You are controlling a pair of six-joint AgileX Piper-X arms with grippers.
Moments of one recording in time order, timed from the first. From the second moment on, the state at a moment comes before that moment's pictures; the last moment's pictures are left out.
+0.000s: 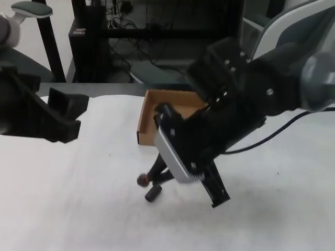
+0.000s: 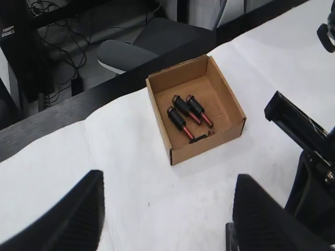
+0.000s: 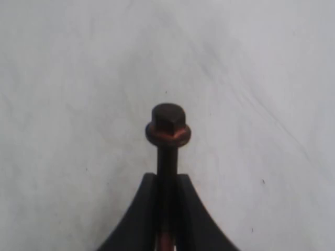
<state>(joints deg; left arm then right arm) -20.0 48.5 -43.1 25.3 5.7 6.3 37.8 96.9 -72.3 42.5 -28.4 -77.5</state>
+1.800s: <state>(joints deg) -29.4 84.8 -57.9 39.1 10.3 11.9 47.3 72.4 -57.9 39.5 -3.8 11.9</state>
